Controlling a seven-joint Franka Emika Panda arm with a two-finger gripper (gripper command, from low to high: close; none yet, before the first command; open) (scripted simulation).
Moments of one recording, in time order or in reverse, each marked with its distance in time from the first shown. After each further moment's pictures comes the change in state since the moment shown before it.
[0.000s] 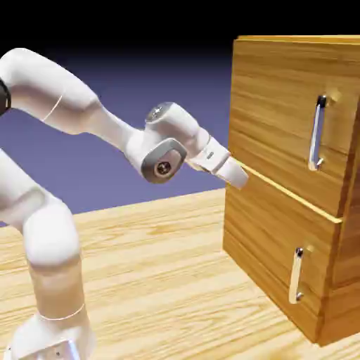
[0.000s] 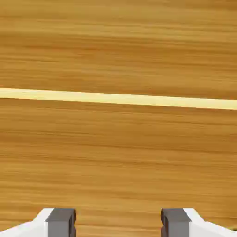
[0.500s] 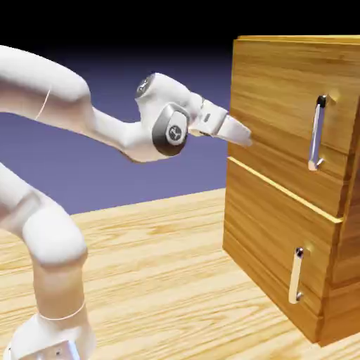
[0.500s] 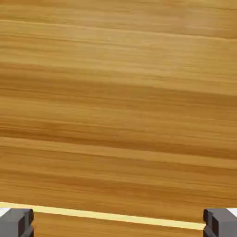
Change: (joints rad) arm 0.207 -0.100 -0.261 0.146 -0.652 0.017 0.463
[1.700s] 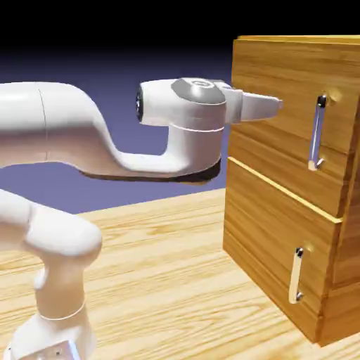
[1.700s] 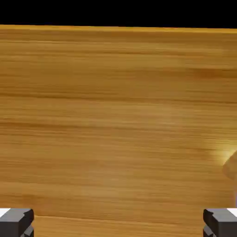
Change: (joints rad) arm 0.496 -0.240 -0.626 0.349 -1.566 0.040 1.110
